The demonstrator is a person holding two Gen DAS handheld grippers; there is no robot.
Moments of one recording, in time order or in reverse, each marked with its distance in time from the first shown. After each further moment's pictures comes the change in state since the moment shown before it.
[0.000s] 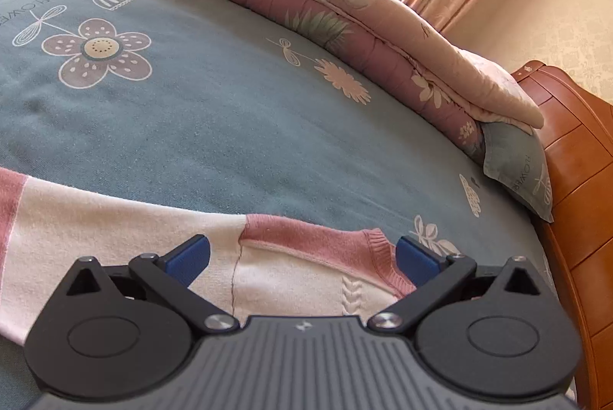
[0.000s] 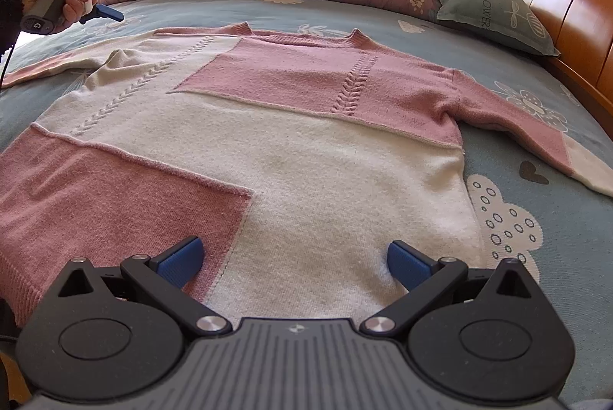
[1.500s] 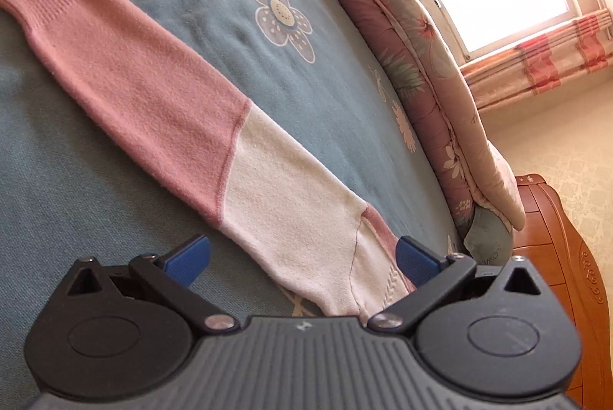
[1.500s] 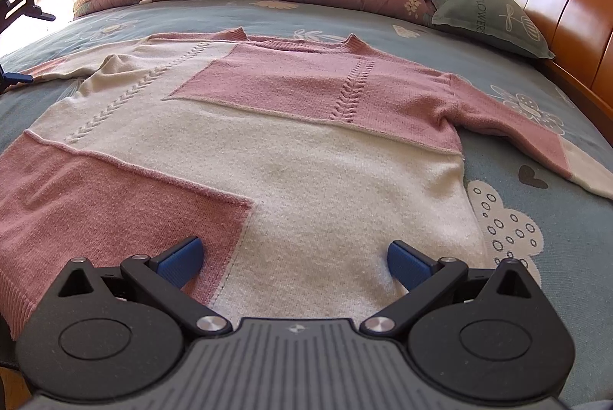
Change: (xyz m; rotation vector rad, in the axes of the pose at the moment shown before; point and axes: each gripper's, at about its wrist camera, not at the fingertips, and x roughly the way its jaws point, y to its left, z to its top) left arm -0.115 0.177 -0.042 -0.447 -0.029 -0.083; right arm 0.003 0.005 0.002 0.012 -0.017 -0.027
